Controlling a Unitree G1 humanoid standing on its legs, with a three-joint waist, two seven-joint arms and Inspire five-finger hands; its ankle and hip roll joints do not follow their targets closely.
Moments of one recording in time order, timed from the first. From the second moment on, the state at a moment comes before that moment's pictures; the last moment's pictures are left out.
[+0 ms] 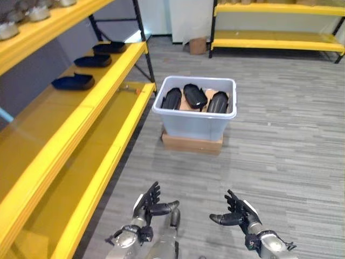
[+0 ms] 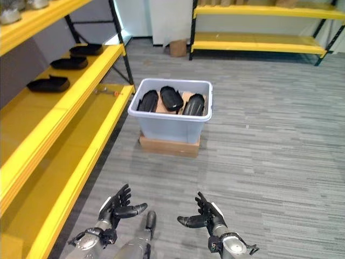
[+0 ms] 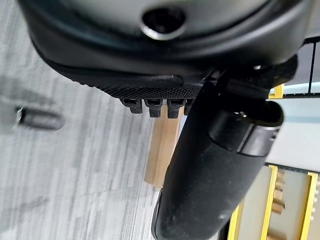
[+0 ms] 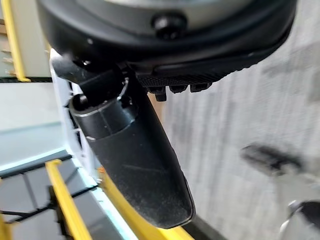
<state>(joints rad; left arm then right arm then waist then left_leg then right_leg) 0.15 0.30 -0.30 0.39 -0.49 -0.09 0.04 0.15 -0.43 0.36 0.37 0.51 -0.06 0.05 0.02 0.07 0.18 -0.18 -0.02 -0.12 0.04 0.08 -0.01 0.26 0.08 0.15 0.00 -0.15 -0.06</state>
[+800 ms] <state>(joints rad) 0.10 0.36 -0.31 0.40 -0.50 -0.08 0.03 0.17 -0.36 0.39 0.36 0.49 -0.05 0.08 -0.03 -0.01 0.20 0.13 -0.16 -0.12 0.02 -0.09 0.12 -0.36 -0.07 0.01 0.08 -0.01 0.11</state>
